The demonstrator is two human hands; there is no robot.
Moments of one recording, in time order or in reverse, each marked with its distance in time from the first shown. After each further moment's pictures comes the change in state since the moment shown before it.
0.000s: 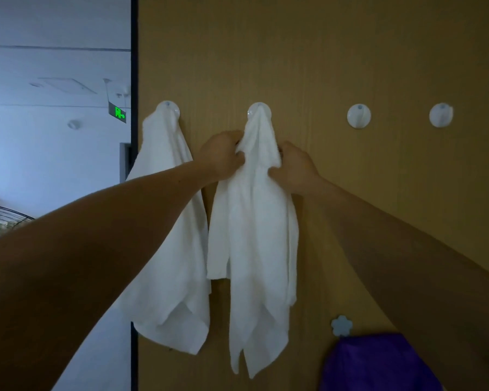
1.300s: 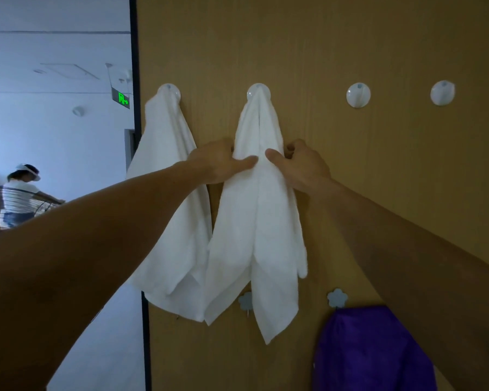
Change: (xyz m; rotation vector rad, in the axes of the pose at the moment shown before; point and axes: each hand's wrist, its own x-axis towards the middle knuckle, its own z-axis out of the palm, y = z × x) left_hand -0.050 0.017 -0.003 -0.006 -0.242 -0.225; right_hand -0.047 0.005 -0.005 0.018 0.024 0.183
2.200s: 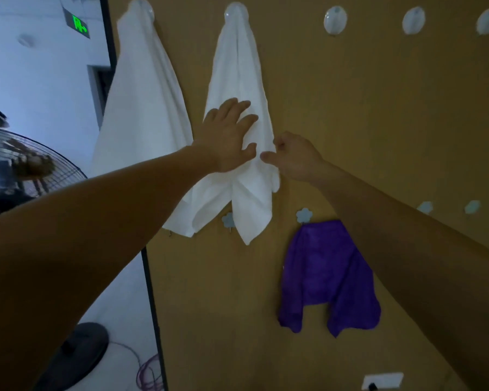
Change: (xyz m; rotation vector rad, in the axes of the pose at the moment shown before) left_hand -0.092 0.024 0.066 0.381 0.141 0.414; right_hand -0.130 0.028 -0.016 0.008 -0.288 0.088
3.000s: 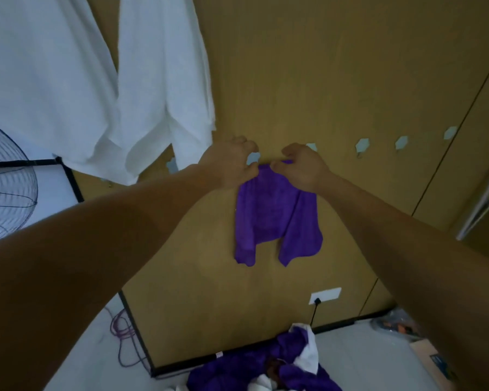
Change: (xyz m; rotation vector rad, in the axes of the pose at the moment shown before) left_hand -0.057 0.157 0.074 -0.469 -0.249 0.050; right_hand -0.124 0.128 -0.016 -0.145 0.005 0.279
